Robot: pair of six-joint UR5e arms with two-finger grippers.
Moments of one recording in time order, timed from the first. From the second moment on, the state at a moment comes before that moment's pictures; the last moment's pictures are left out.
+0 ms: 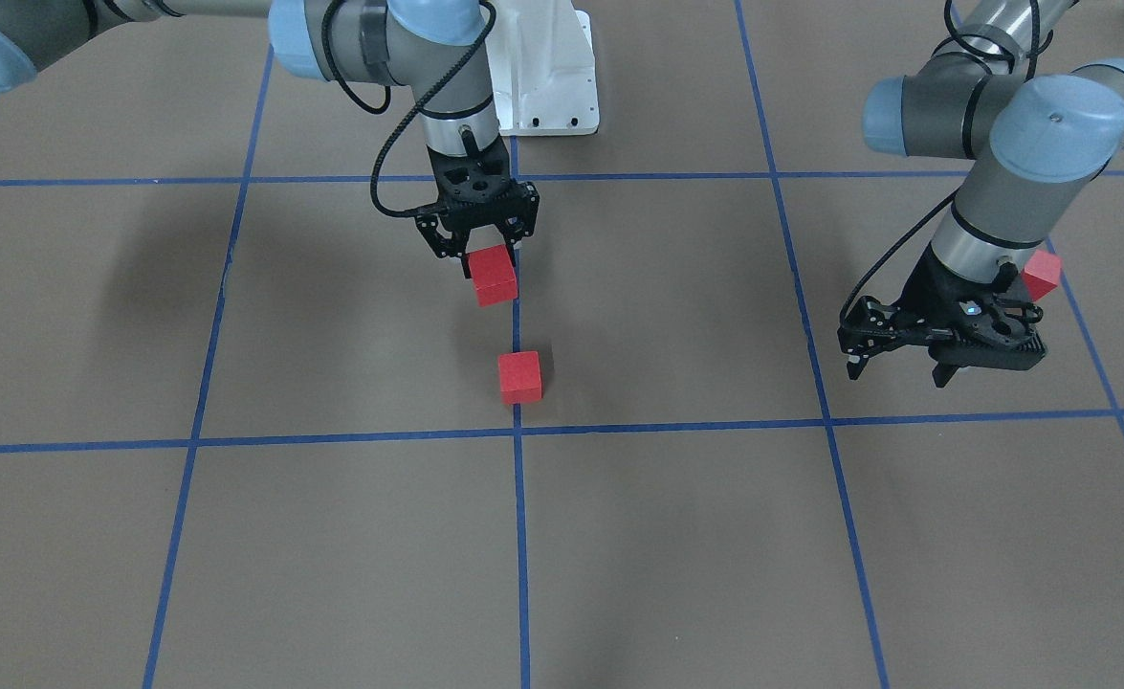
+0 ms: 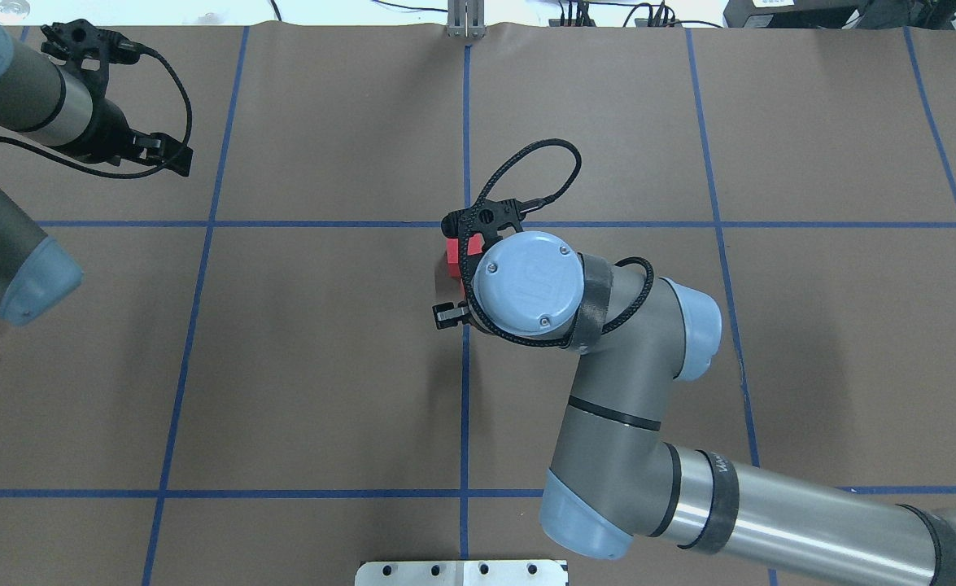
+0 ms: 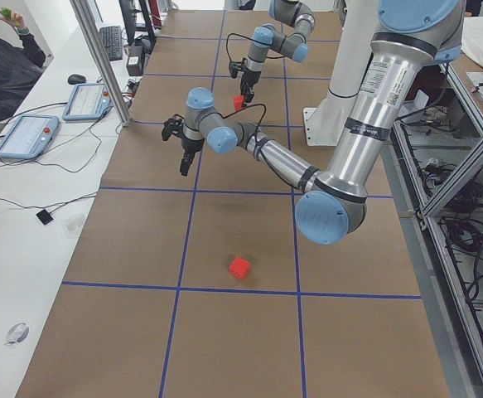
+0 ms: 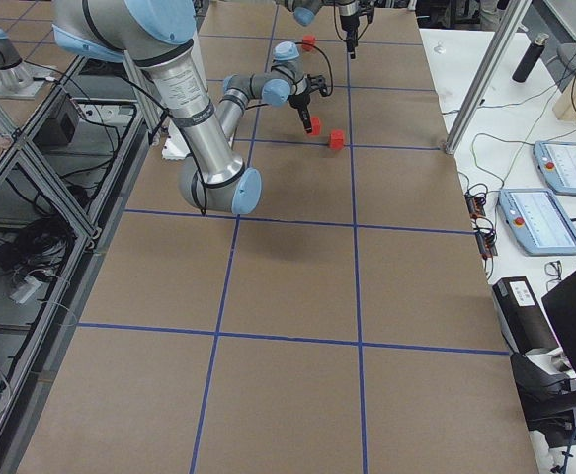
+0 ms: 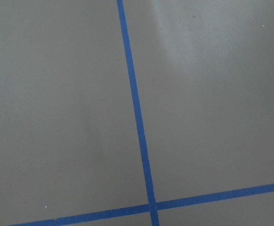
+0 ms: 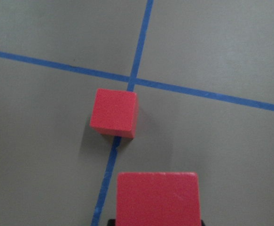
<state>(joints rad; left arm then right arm) -0.97 -1.92 -1.72 -1.83 -1.98 -0.73 0.41 -0.85 1.71 -1.54 1.61 1.07</state>
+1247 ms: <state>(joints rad) -0.96 -1.92 -1.69 -1.83 -1.98 -0.73 0.40 -0.79 1.56 -1.47 1.57 1.20</state>
